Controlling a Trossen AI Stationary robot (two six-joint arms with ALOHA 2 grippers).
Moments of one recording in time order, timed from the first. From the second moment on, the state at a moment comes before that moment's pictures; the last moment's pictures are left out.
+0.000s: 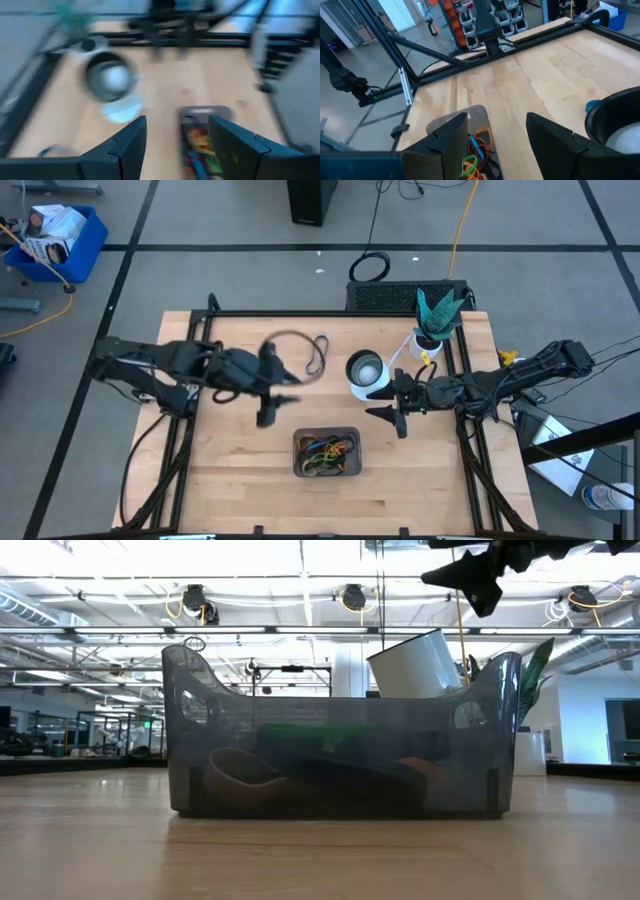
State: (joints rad) left arm -0.20 1.36 1.52 -0.74 -0.15 -0.12; right arm 0.26 0.97 0.60 0.10 0.26 0.43
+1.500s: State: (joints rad) left arm 0.33 2.03 1.52 -0.73 -0.05 -0.30; right arm 0.26 0.97 0.60 0.22 0.27 0.59
